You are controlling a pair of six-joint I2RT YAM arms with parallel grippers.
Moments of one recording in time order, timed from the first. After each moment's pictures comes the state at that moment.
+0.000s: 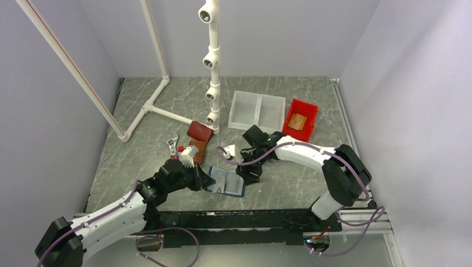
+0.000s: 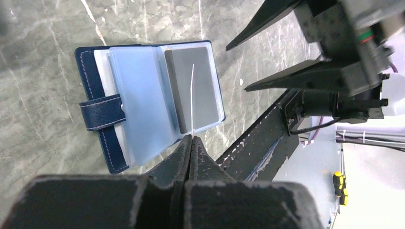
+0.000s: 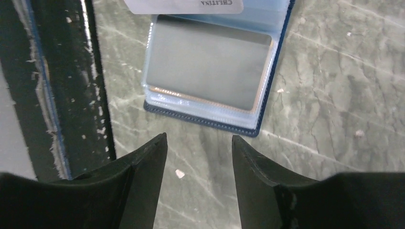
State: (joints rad) left arm -0.76 0.72 0.21 0.04 0.21 -0.82; right arm 0.79 1.60 0.96 -0.62 -0.53 -0.61
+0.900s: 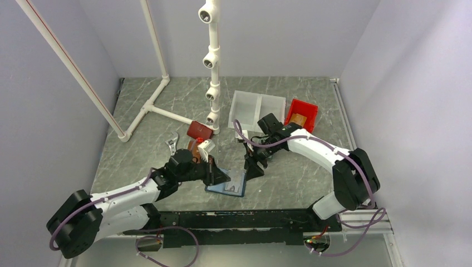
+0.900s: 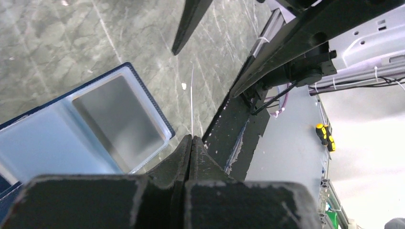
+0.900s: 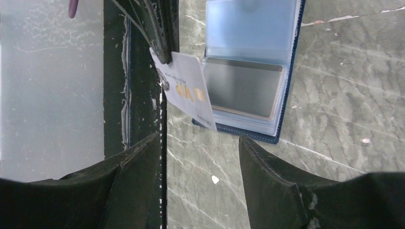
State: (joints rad) left arm -0.78 1.01 0.33 0.33 0.46 -0.69; right arm 0.60 1.50 1.00 -0.72 -0.92 -0.60
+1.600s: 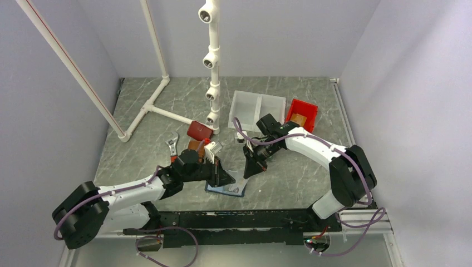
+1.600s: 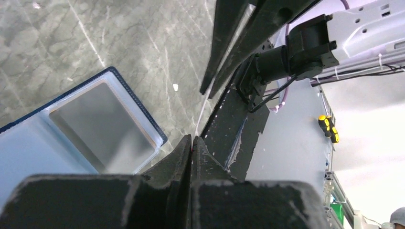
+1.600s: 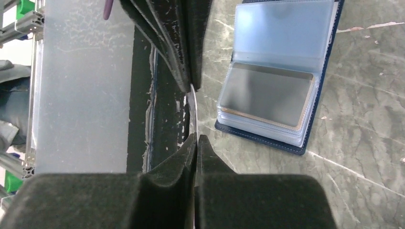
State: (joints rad) left arm -0.85 1.11 0.37 0.40 0.46 -0.67; right arm 0.60 1.54 1.02 -0.77 -1.01 -0.62
